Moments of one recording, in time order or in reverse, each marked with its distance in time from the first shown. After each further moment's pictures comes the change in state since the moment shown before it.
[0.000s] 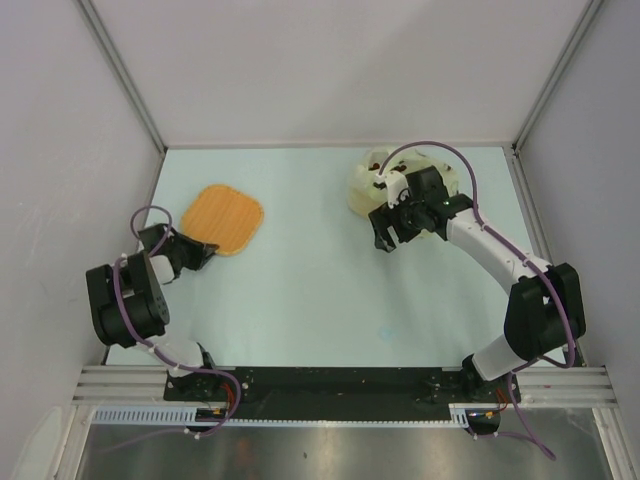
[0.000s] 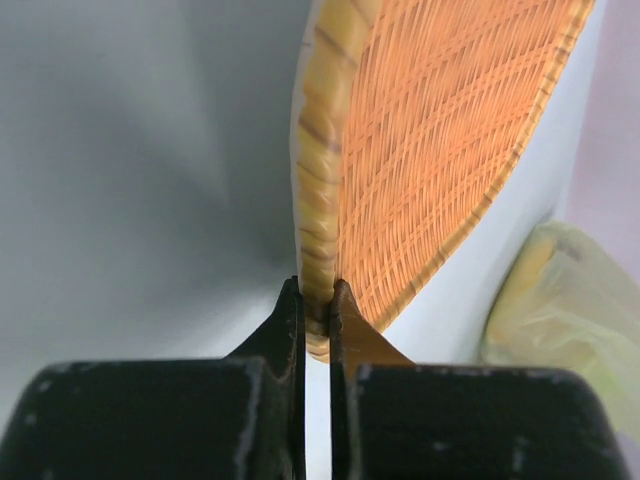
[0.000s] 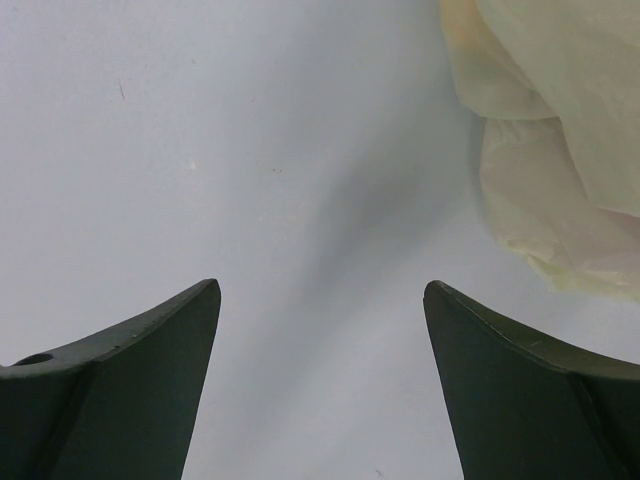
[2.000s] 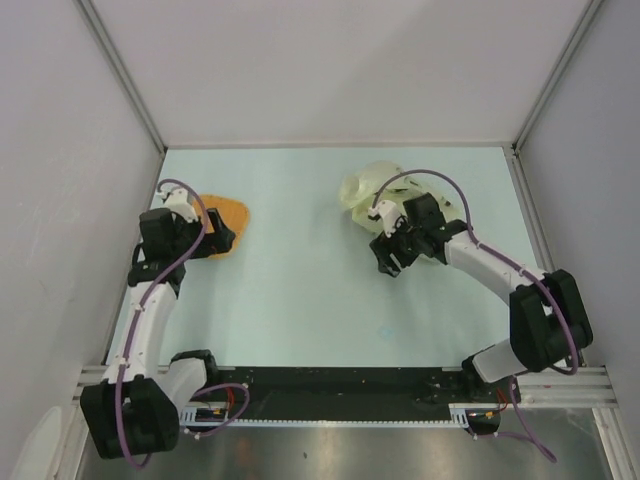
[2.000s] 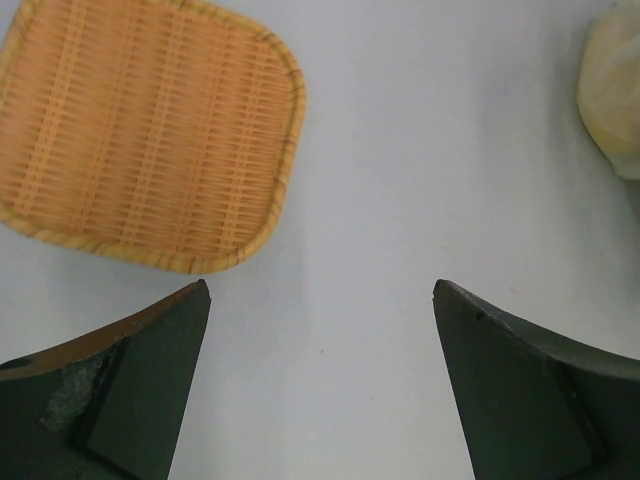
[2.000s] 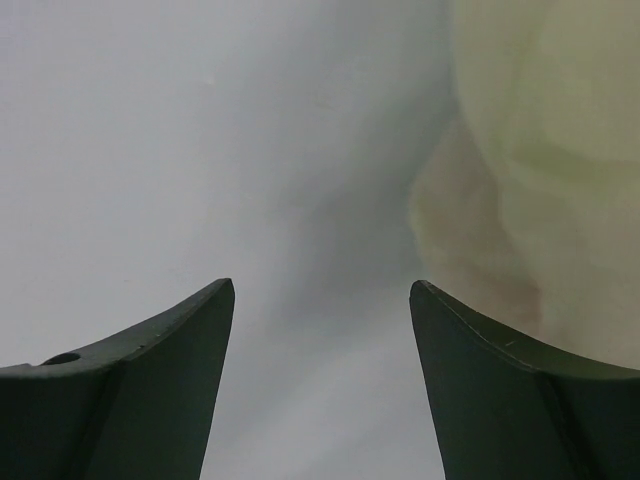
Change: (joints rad) left arm -0.294 -0.665 0.123 -0.523 -0.166 0.780; right arm 0.086 -0.089 -0.241 0.128 -0.036 -0.151
